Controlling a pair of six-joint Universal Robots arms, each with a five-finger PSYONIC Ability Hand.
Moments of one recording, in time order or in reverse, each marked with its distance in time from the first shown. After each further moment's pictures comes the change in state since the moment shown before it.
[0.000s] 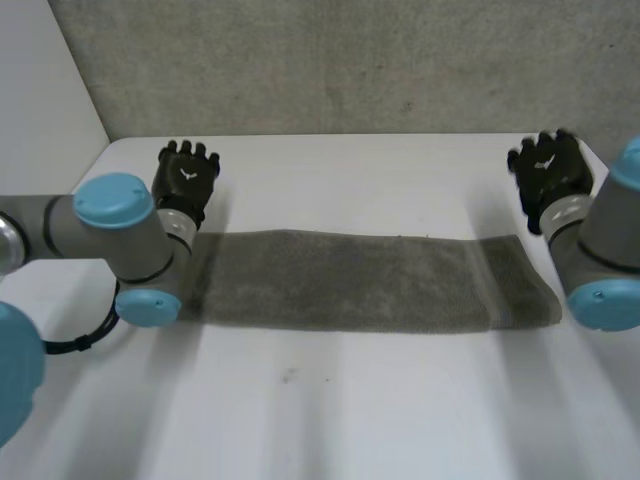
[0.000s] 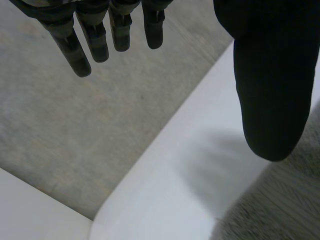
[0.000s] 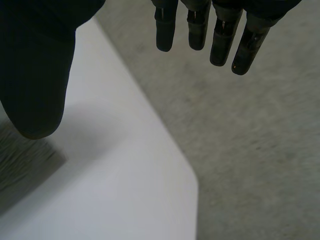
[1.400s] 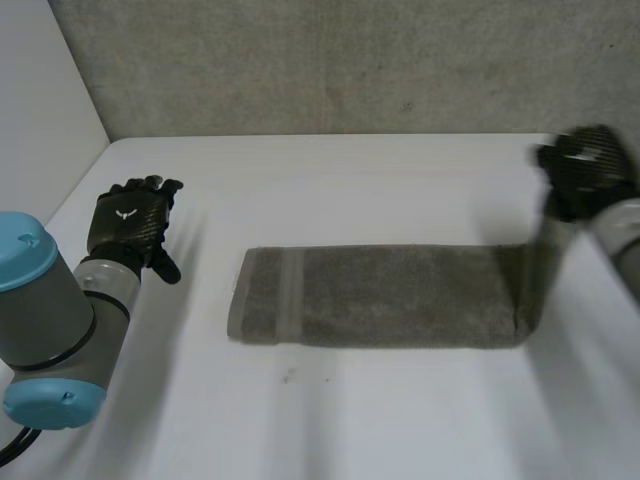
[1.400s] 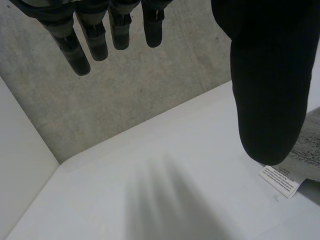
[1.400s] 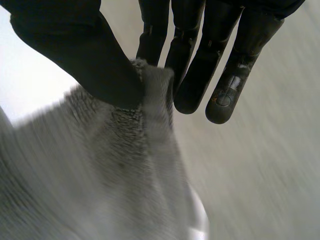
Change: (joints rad) left arm 0.046 0.518 -0.654 0.022 -0.003 -0.445; right arm -0.094 -0.286 0.292 -0.049 -0.274 0.112; left_hand -0.010 -0.012 -0.013 -0.012 -0.005; right_hand 0.730 0.948 0.968 0.962 0.919
